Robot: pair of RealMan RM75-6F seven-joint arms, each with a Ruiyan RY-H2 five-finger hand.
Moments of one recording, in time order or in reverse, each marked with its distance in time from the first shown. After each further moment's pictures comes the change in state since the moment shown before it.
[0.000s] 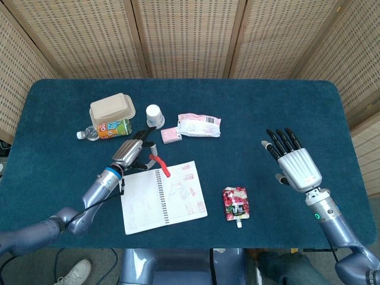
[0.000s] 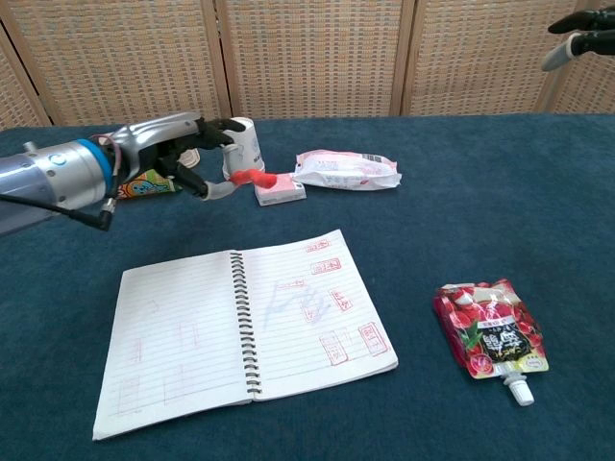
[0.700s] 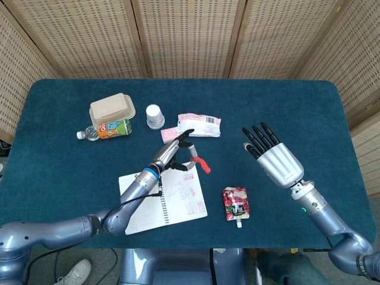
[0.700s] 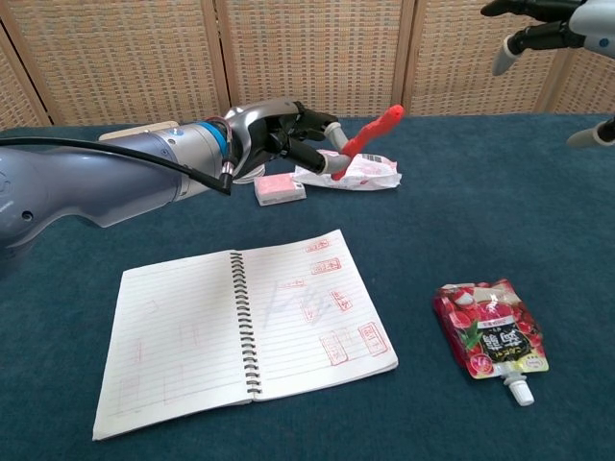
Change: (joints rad) left arm -0.133 -0.127 -0.165 -0.107 -0.307 -0.084 0.051; right arm 0.105 -0.039 -0.022 0.078 -0.136 0.036 -0.075
